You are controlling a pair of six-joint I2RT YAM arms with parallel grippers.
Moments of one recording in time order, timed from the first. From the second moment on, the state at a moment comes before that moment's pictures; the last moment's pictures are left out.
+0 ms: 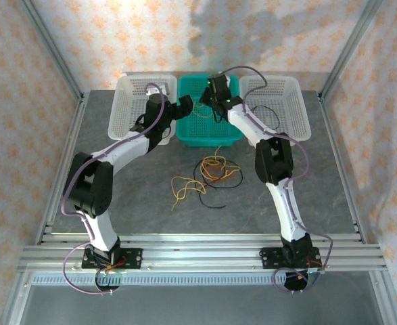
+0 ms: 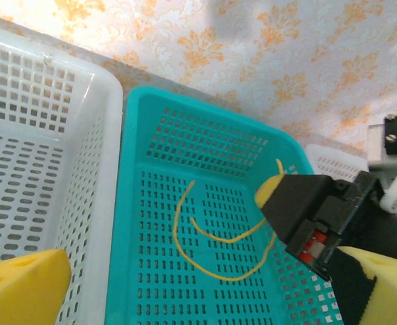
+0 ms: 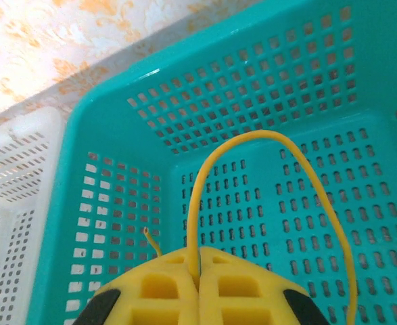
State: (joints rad) left arm -0.34 1.81 1.30 0.19 -0.12 -0.55; right arm 0.45 2.45 2.24 -0.38 0.10 0.65
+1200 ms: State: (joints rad) left arm -0.42 1.33 0.75 0.13 0.00 -0.54; right arm 0.49 1.98 1.69 -0.28 0.03 0.53
